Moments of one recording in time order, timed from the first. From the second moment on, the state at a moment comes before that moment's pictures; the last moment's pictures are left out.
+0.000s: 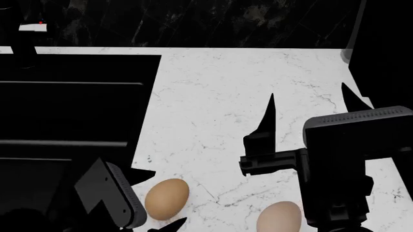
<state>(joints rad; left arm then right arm) -0.67 -0.44 0.65 0.04 -0.44 -0.59 0.39 0.48 0.40 -0.14 -0.54 0.28 0.72 0.20</state>
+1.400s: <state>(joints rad) -0.72 -0.41 0.38 0.14 -0.55 -0.55 0.21 0.50 0.11 -0.07 -0.85 0.51 1.35 0.53</state>
